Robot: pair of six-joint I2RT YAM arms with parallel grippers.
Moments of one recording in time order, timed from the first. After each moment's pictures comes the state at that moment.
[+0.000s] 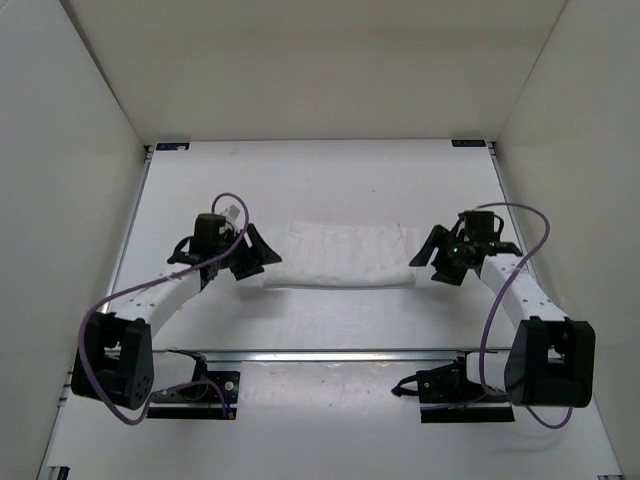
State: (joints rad) left arm -0.22 1.27 0.69 -0.18 0.43 -0.71; right arm -0.02 1.25 0.79 -0.55 -0.33 0.47
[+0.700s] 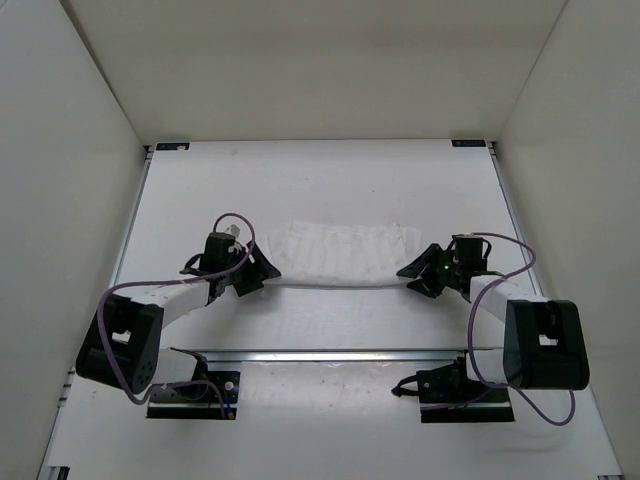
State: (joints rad) left arm -0.29 1.33 0.47 0.02 0.27 -0.78; right arm -0.01 1.30 0.44 -0.03 -0.49 0.78
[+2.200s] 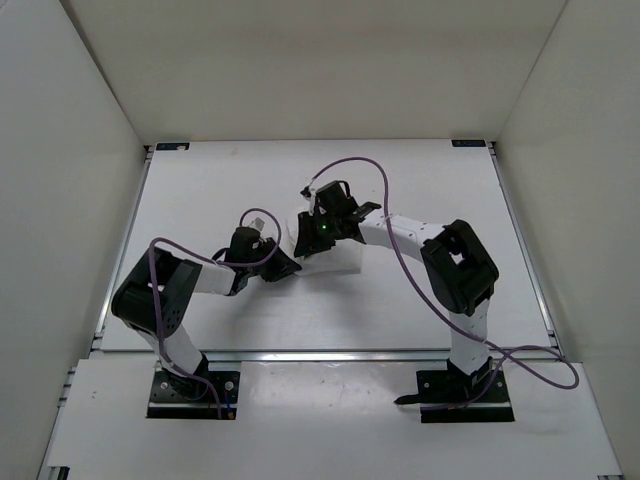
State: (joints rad) left arm -0.41 1.68 0.56 0.42 0.31 -0.95; right arm 0.69 1.96 1.39 -0.26 -0.40 0.45
